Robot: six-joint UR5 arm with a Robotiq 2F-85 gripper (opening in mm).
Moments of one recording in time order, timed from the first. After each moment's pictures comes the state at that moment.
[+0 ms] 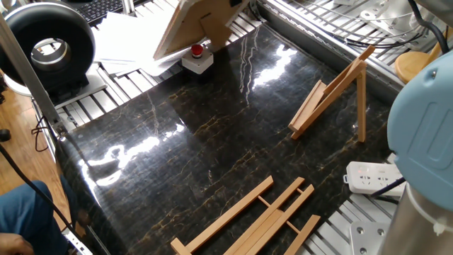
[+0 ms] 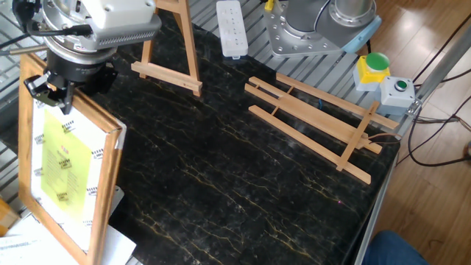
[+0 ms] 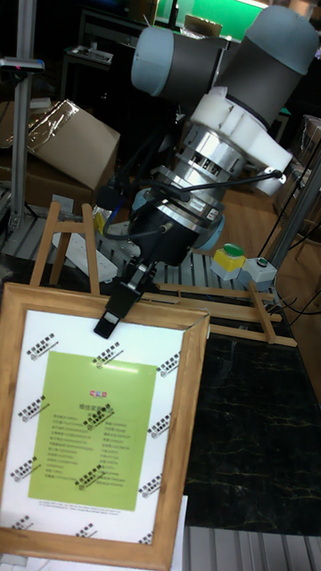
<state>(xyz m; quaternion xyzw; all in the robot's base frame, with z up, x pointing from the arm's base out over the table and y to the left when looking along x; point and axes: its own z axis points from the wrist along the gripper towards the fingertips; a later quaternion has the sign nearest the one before) 0.689 -0.074 0.263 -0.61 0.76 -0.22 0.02</state>
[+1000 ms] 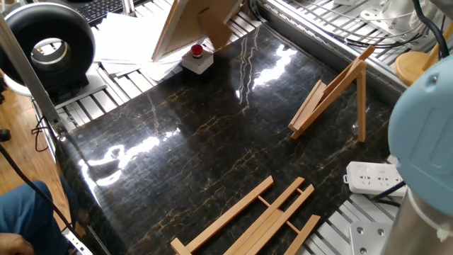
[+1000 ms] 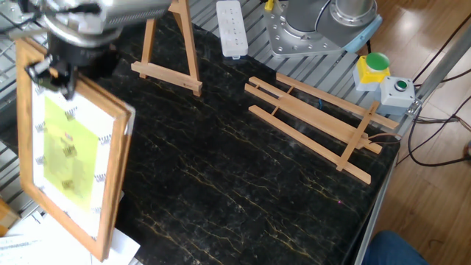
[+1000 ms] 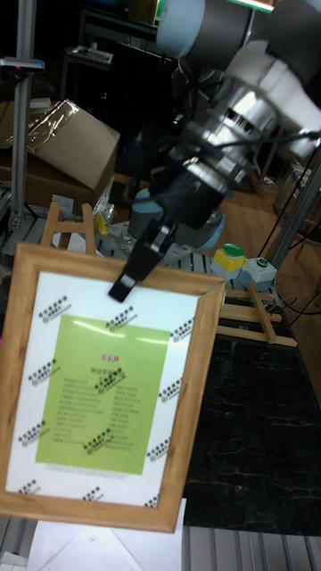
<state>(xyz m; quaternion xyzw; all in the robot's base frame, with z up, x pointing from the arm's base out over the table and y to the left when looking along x) 0.664 -0.070 0.324 -0.62 0.74 -0.24 -0.02</state>
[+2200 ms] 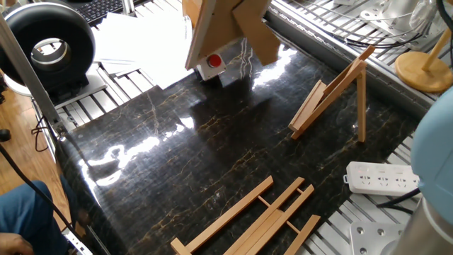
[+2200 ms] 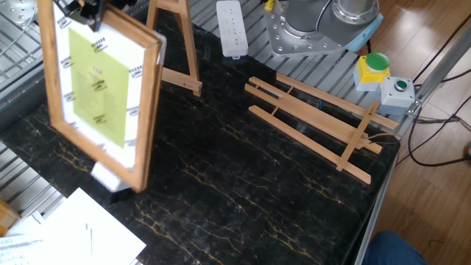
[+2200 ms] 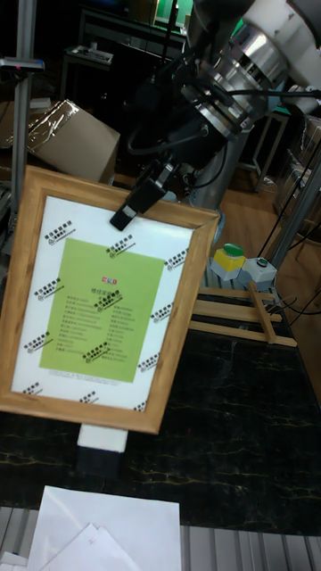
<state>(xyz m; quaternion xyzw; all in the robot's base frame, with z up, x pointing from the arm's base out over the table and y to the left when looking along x) 0.576 -0.090 0.368 -0.65 0.72 -0.22 -0.12</state>
